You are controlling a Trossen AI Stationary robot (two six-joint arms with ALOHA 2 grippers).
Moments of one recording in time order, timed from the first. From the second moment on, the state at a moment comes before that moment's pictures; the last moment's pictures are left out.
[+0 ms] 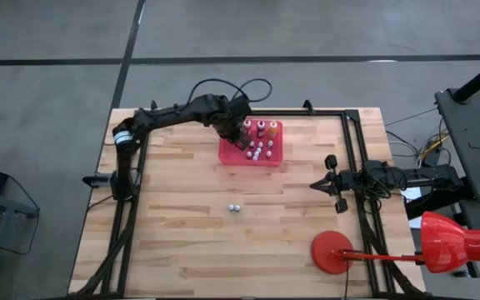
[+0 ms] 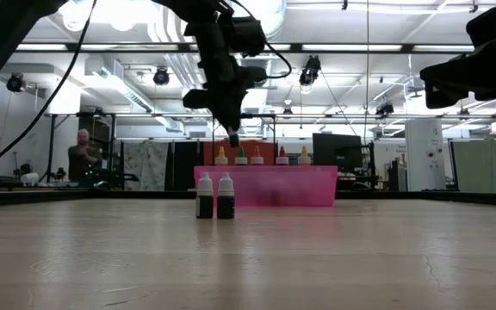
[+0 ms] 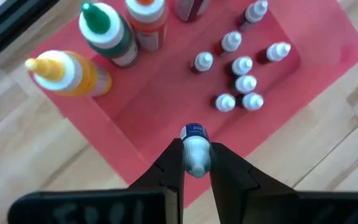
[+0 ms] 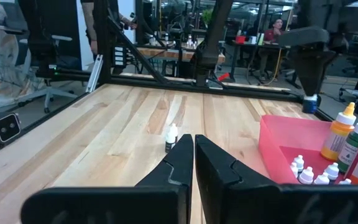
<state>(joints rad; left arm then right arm) 0.39 1.93 1.83 -1.08 -0.03 -0.45 0.07 0.06 0.01 0.01 -0.05 -0.03</state>
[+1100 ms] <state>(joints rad) 0.39 2.24 2.17 -1.25 -0.02 -0.83 0.07 0.06 0.01 0.01 -0.05 -0.03</state>
